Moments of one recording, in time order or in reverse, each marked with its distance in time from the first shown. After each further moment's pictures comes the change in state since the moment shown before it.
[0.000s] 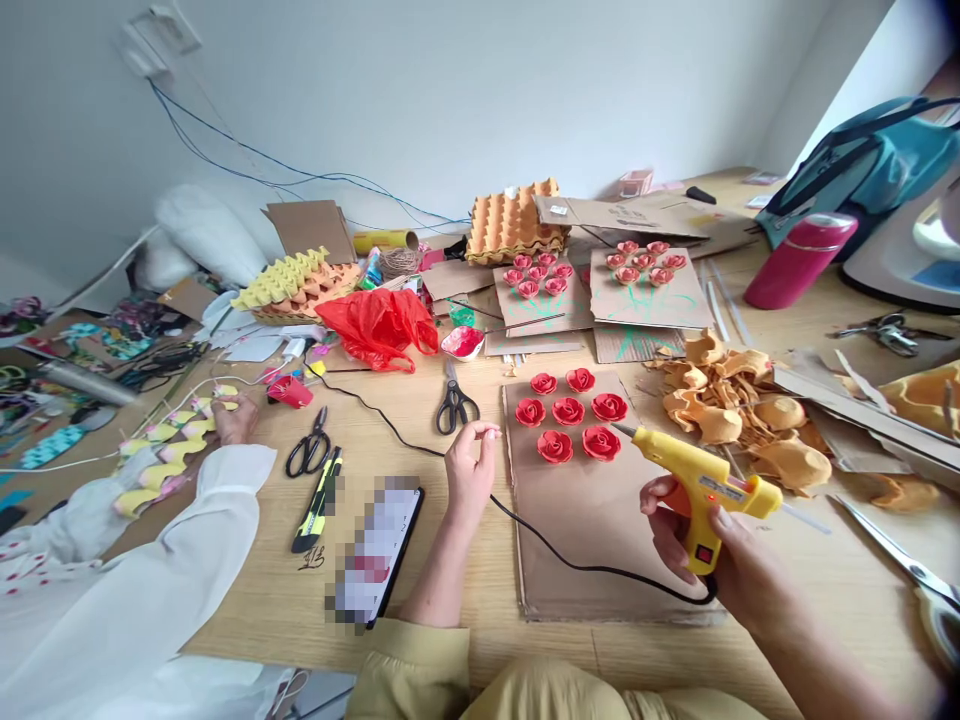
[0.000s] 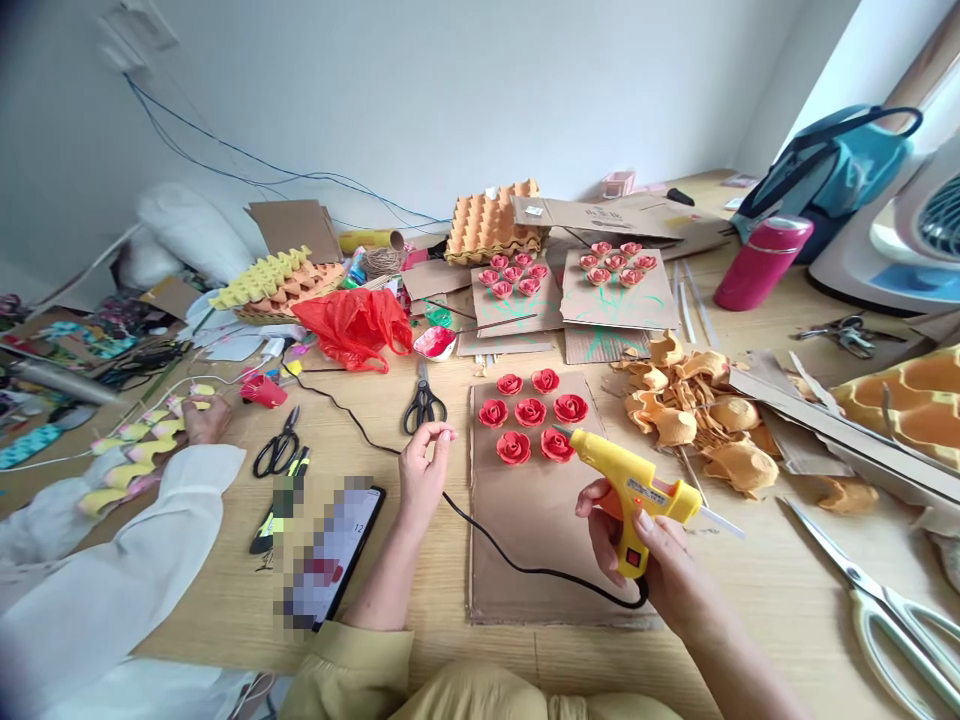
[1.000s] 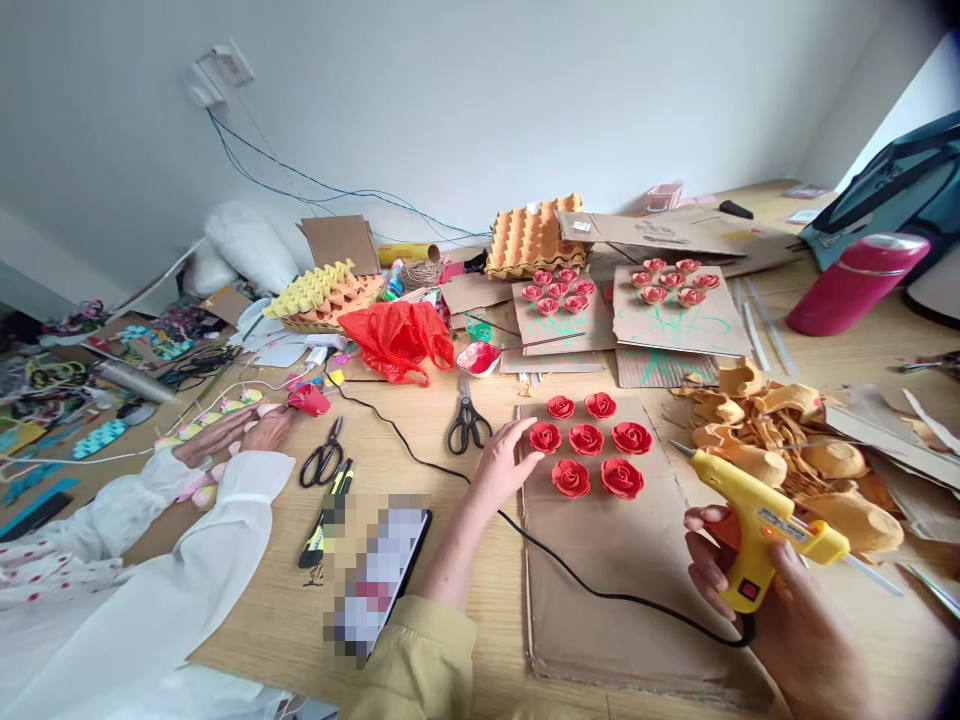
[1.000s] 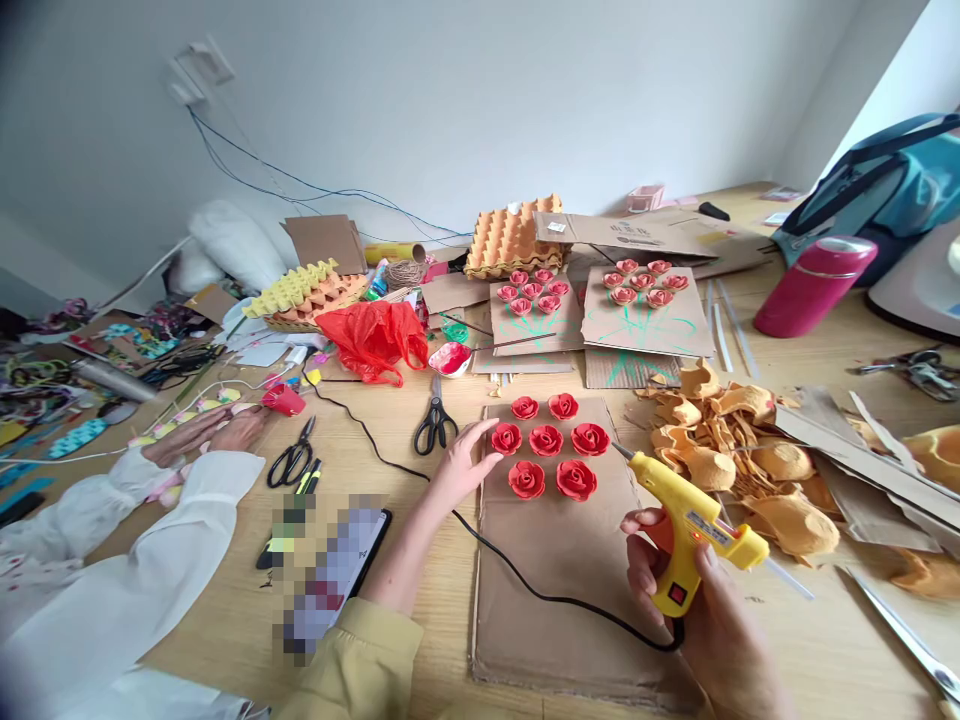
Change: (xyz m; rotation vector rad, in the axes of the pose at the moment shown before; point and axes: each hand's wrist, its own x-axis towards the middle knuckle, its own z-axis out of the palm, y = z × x) left_hand 0.039 -0.031 0.031 0.123 -0.393 0.163; right_hand 0.014 0.003 -0.018 0.068 0.203 -0.039
